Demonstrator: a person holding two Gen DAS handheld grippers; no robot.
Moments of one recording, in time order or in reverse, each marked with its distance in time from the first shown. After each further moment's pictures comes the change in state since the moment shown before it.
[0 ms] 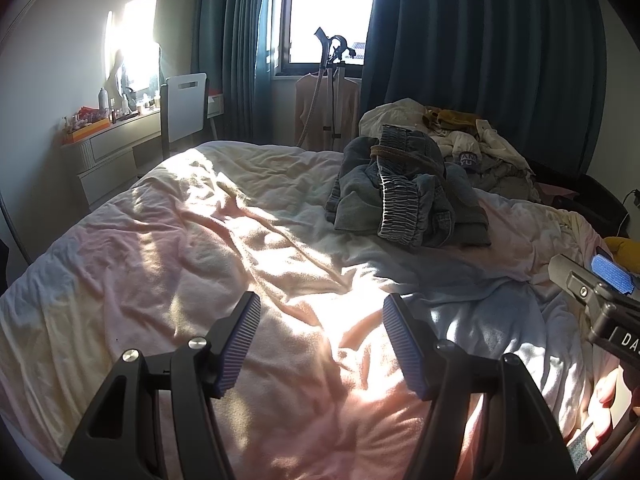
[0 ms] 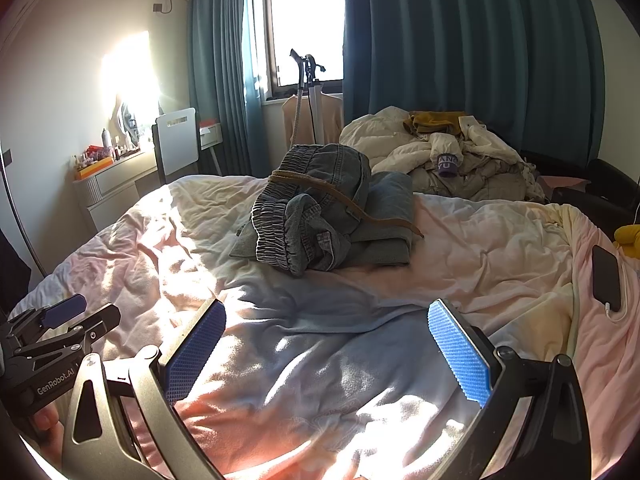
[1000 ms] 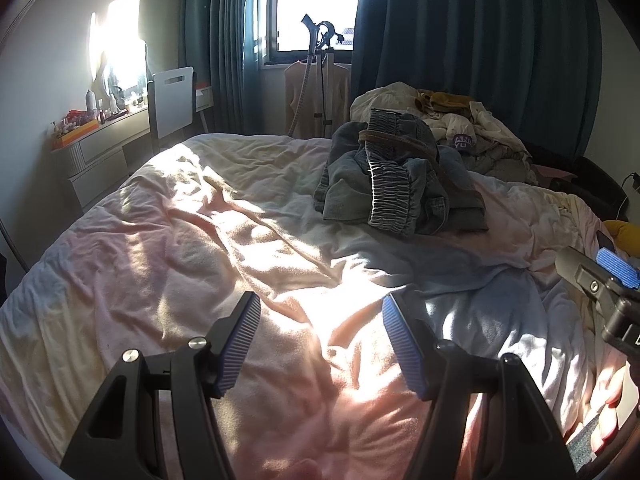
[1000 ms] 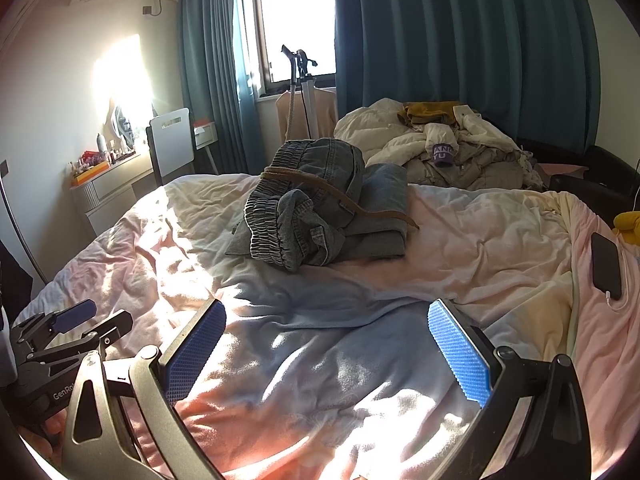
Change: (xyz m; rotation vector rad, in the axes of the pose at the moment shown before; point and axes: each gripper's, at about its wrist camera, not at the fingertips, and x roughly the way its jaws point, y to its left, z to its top) left arm 0.015 -0.017 0.005 0.045 0.049 0.008; right arm 0.001 -0.010 0.000 0.037 0.025 0.000
